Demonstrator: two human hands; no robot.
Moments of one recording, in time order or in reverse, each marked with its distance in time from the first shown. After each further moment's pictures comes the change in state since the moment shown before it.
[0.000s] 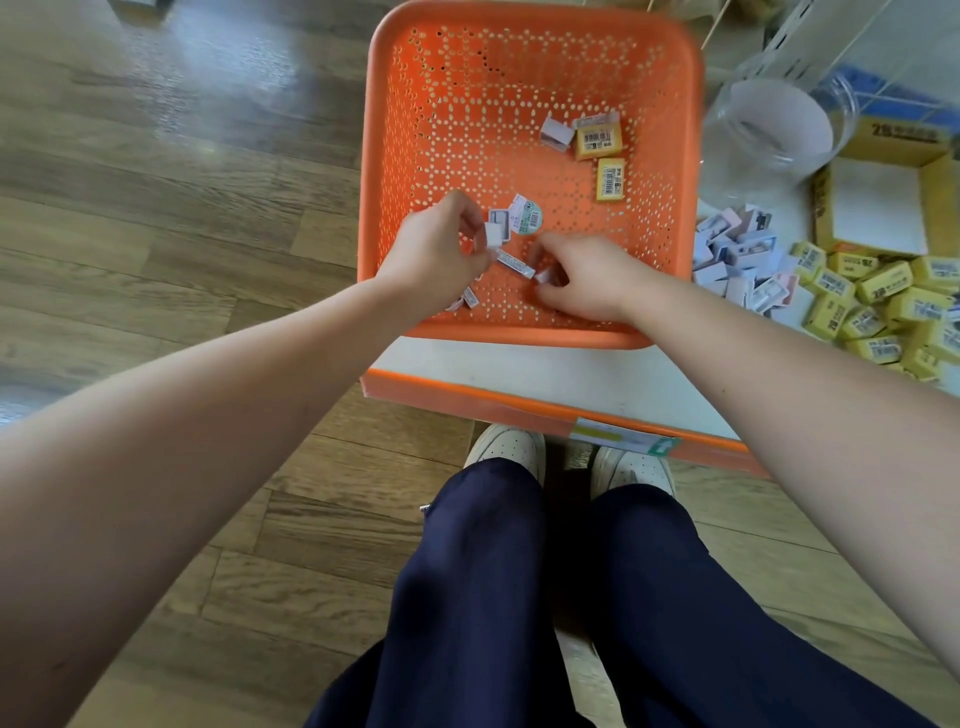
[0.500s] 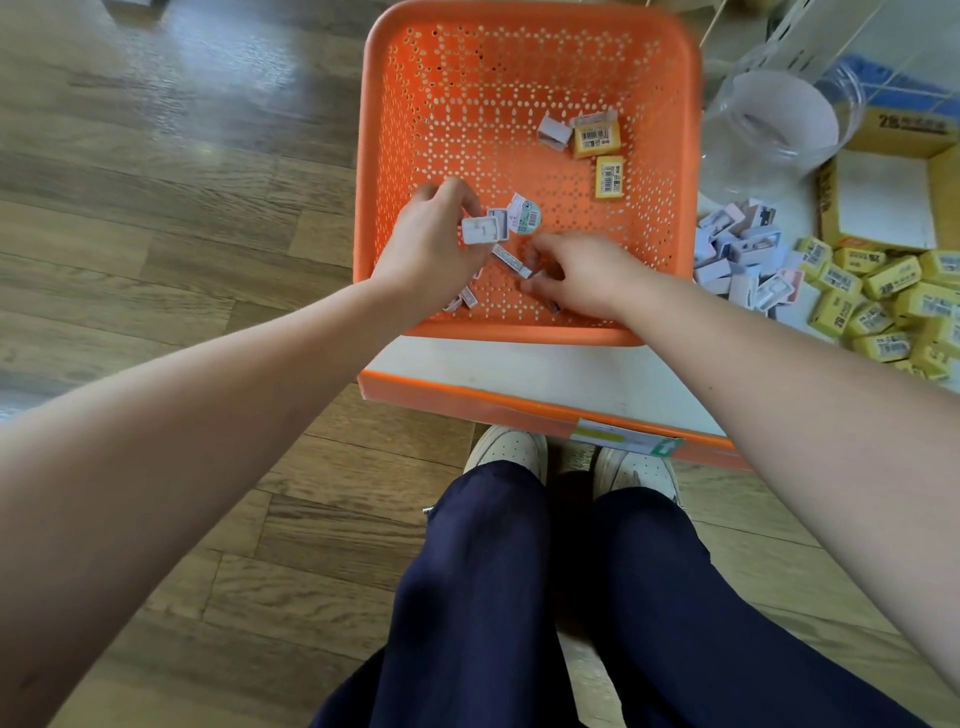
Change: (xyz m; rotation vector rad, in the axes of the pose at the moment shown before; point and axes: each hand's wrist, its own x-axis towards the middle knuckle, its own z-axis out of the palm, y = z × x) left_hand 0.004 0.000 0.001 0.044 0.055 0.030; right_hand 0.010 0.008 0.008 -0.001 0.002 0.025
